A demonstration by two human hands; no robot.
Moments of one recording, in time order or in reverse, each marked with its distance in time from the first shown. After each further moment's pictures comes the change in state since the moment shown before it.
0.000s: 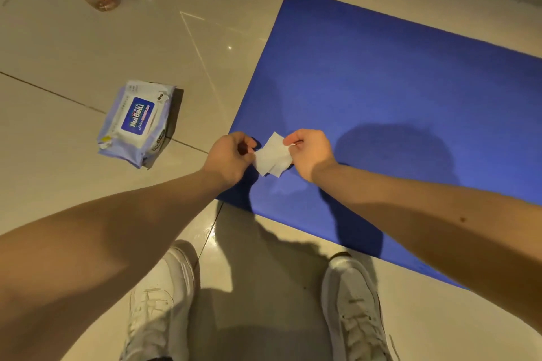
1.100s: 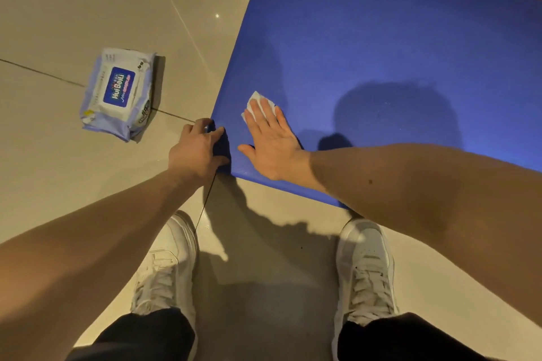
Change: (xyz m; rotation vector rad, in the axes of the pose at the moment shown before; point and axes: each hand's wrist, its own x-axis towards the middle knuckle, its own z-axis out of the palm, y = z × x) left_hand -0.035 -0.056 -0.009 0.668 -0.063 0.063; right_hand -0.014 0.042 0.072 -1.023 -0.038 -0.538
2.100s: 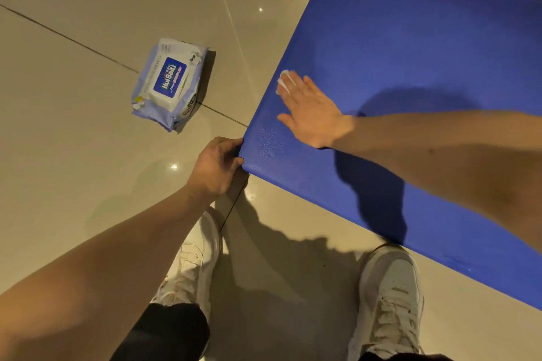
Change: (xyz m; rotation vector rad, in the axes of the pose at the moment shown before) left_hand -0.025 -0.036 0.017 -0.672 0.126 -0.085; right_hand 0.080 0.034 -0.042 -0.090 -0.014 -0.232
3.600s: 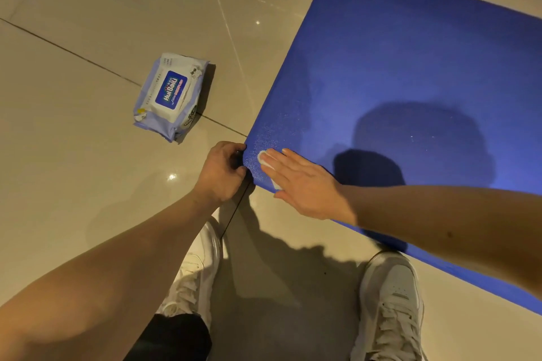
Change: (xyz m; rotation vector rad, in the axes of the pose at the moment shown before) left_hand 0.009 0.011 0.007 0.041 0.032 -0.053; right_hand -0.090 -0.053 0.048 -0.100 0.107 -0.341
